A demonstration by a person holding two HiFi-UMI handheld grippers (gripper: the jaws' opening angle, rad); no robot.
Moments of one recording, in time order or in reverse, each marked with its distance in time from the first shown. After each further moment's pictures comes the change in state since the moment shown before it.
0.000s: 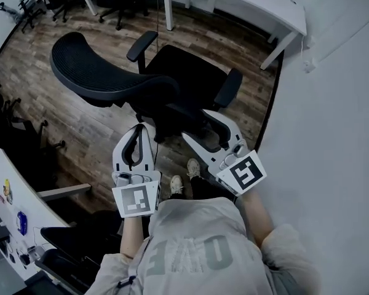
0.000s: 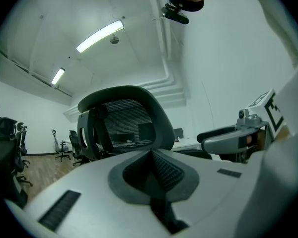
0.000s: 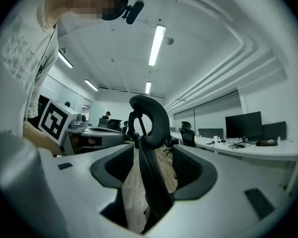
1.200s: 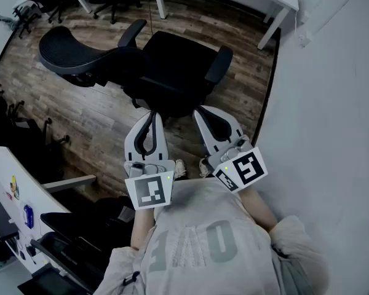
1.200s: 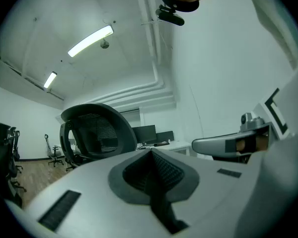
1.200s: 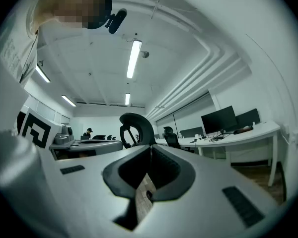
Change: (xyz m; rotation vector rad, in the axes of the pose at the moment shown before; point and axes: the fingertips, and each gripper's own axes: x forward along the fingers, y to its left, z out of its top) left arm -0.025 -0.095 0.029 0.043 -0.052 -0.074; right arm -0.086 -0.007 0.004 0.170 -0.110 -0.236
